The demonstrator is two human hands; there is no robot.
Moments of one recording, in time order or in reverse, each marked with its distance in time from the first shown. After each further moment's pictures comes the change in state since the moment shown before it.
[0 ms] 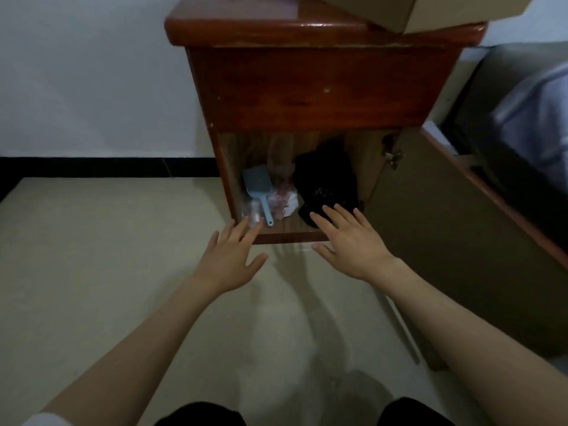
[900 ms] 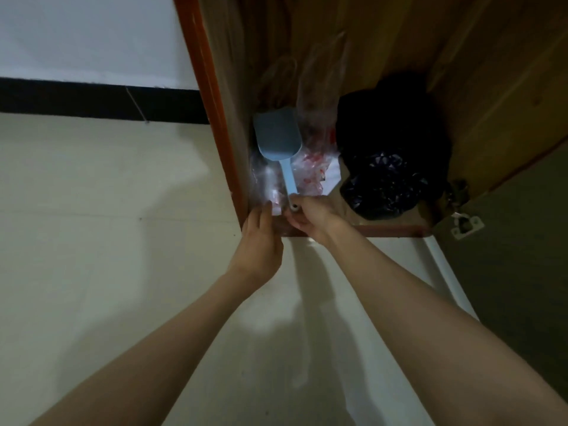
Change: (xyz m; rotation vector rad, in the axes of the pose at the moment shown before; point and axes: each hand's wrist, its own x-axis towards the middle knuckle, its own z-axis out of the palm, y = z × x) left_hand 0.179 -0.081 0.187 -0.527 0.228 -0.099; right_hand 0.281 -0.041 0.195 1.819 -0.139 0.745
